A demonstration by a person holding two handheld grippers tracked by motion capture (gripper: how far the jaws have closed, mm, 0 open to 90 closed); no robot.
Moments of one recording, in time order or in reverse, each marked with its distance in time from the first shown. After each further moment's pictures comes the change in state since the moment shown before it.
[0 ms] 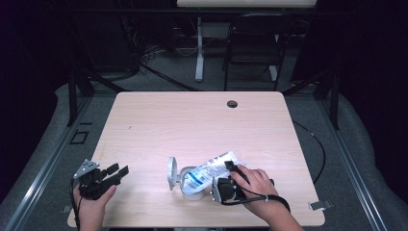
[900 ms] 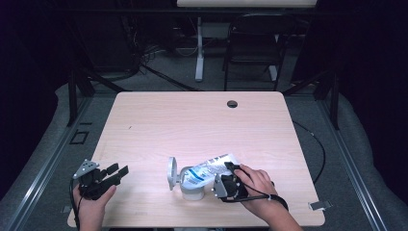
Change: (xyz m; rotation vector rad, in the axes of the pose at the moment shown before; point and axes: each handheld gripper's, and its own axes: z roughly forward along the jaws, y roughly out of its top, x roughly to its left) left arm 0.000 0.000 -0.001 -0.002 0.002 0.000; right arm -0.004 -0.007 0.002 -0.063 0.068 0.155
